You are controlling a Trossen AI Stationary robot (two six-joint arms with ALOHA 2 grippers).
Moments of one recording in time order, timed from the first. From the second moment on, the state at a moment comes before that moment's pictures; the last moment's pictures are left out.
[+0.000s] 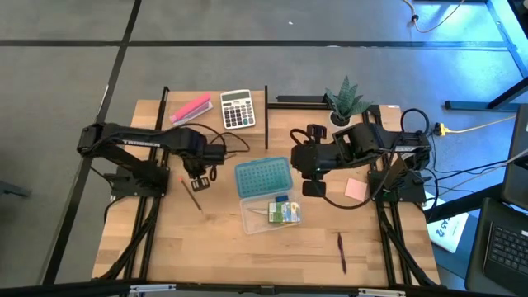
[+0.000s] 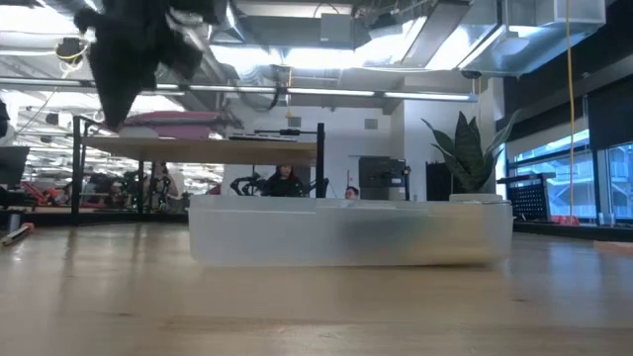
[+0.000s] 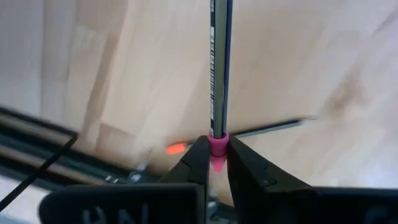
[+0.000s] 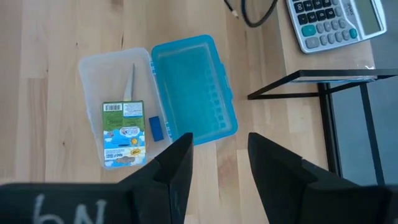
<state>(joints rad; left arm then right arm) 0.04 1.36 1.12 -1.38 -0.03 -0.39 0.25 1.80 2.27 -1.57 0.34 0.18</state>
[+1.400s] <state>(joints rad) -0.23 1.78 1.19 -0.64 -0.09 -0.43 0.28 1.70 2.27 -1.57 0.31 0.26</state>
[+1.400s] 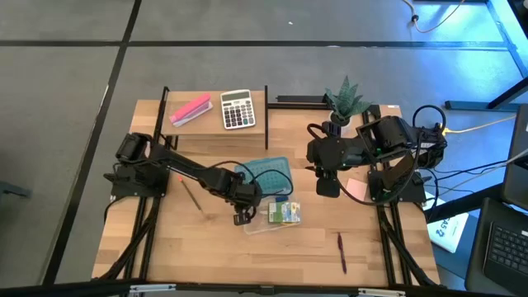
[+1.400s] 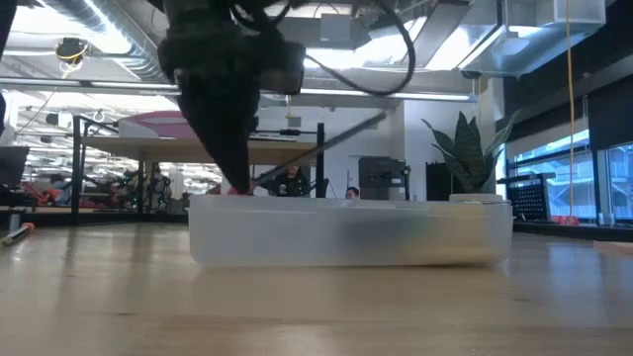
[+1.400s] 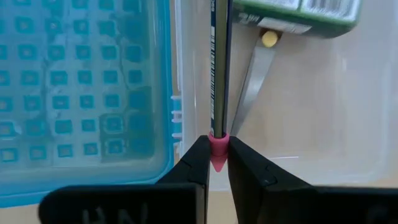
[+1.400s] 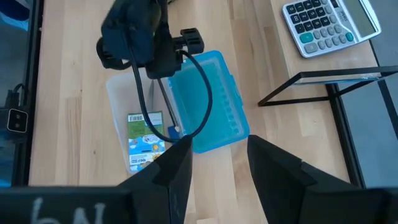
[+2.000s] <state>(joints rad) -0.24 1.83 1.19 -0.63 -0.09 -0.43 0.28 1.70 2.27 -1.57 0.31 0.25</state>
